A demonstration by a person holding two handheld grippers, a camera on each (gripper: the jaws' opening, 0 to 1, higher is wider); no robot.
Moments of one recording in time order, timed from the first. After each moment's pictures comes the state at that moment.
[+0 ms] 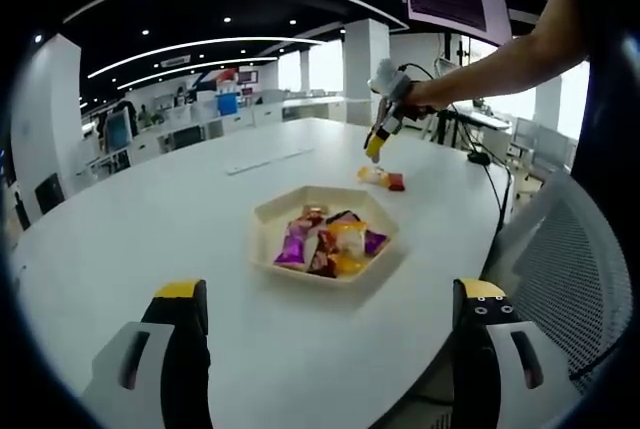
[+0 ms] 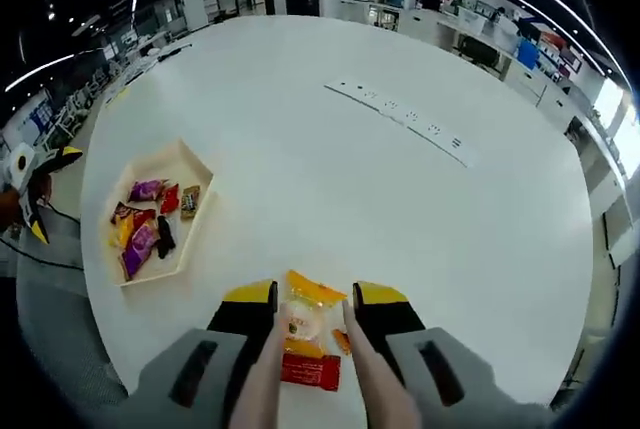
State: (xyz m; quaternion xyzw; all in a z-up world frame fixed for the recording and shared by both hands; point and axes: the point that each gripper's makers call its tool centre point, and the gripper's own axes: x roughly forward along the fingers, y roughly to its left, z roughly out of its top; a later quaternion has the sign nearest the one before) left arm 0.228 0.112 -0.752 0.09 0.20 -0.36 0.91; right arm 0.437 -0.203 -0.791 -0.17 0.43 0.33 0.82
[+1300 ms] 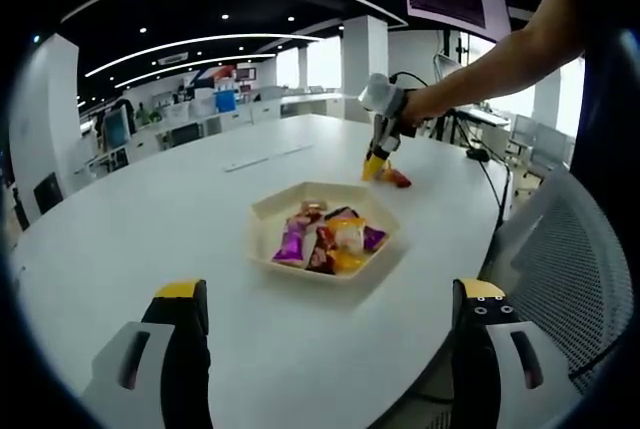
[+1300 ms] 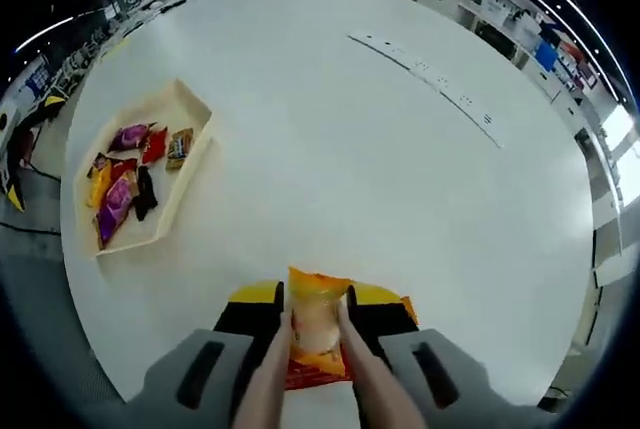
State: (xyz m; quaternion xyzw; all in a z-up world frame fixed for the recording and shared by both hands) left arm 0.228 0.111 -0.755 0.09 0.21 -0.36 0.90; right arm 0.418 -0.193 -0.836 -0.24 0.48 0.33 0.78
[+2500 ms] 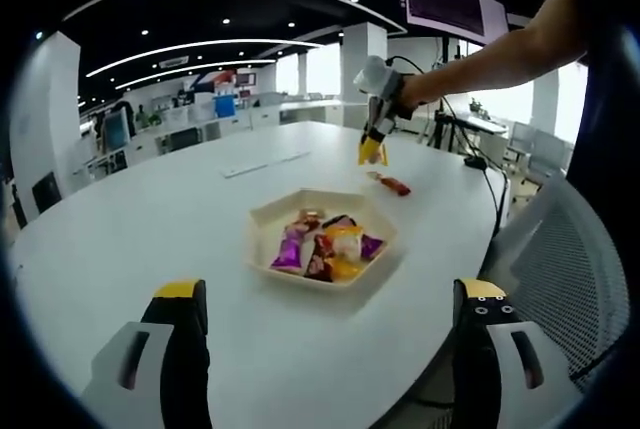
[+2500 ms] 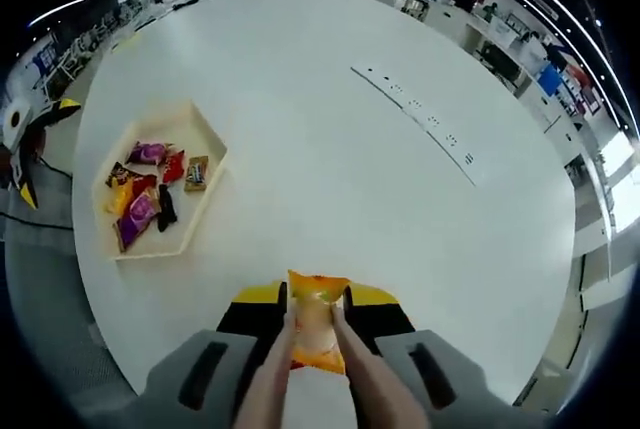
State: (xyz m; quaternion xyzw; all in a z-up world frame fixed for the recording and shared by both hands) left arm 0.228 0.110 -0.749 0.08 0.20 -0.37 0.91; right arm 0.432 -0.192 -0.777 -0.28 0.46 0.35 0.77
